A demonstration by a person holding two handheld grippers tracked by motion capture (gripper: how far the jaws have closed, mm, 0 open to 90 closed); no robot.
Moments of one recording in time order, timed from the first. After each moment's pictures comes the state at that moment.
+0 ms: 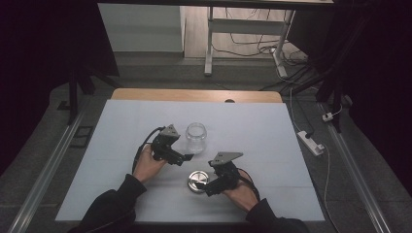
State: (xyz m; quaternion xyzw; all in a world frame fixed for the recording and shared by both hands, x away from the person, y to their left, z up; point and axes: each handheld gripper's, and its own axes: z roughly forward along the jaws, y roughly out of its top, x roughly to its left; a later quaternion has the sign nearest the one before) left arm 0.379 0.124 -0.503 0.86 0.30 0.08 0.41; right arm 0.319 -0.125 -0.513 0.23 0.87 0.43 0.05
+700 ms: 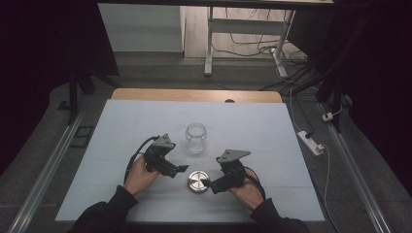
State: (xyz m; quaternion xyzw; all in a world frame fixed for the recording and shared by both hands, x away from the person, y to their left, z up) left arm 0.342 0.136 -0.500 0.86 0.28 0.06 0.41; right arm 0.324 -0.143 -0.509 0.24 0.86 0.44 0.07
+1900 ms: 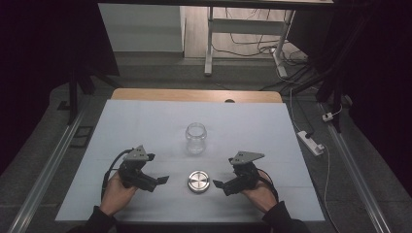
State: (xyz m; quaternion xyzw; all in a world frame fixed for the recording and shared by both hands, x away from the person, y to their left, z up) left arm 0.284 0.189 -0.494 0.84 0.33 0.08 0.43; right arm 0.316 -0.177 -0.499 0.26 0.86 0.42 0.09
